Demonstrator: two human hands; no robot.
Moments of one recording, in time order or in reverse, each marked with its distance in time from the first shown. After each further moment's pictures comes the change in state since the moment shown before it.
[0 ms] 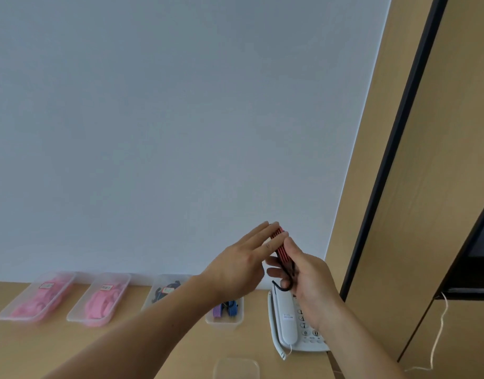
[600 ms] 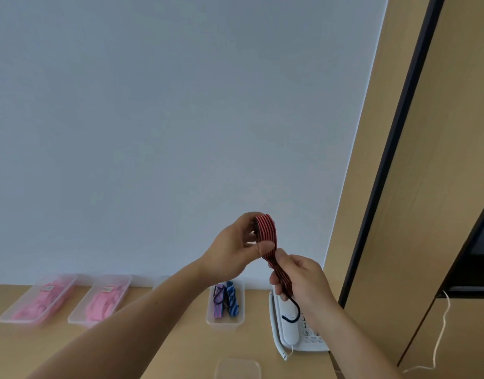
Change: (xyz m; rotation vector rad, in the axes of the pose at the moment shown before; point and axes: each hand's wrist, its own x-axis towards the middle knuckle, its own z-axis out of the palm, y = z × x) left_hand 0.013 -0.006 -0.019 -0.811 0.098 -0.350; right_hand 0.001 0.010 -0.005 -0.243 -0.015 -0.035
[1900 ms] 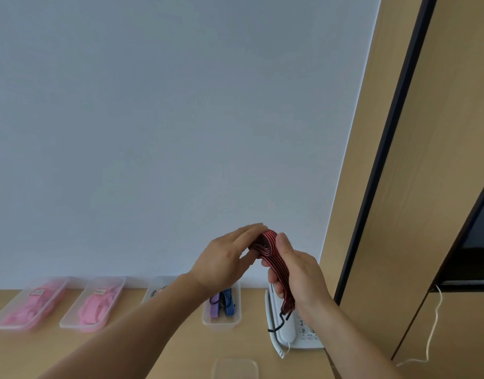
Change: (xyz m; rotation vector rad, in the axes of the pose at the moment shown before) left_hand -0.006 -0.028 0.002 0.785 0.190 0.576; right_hand -0.006 -0.010 0.008 0.045 0.023 -0.063
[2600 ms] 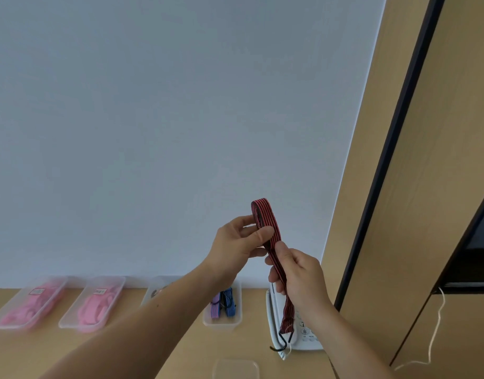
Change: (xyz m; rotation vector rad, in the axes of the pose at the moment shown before) left_hand 0.027 0.017 0.000 -1.130 0.012 -0.927; right_hand 0.010 0.010 0.002 -0.167 0.092 -0.134
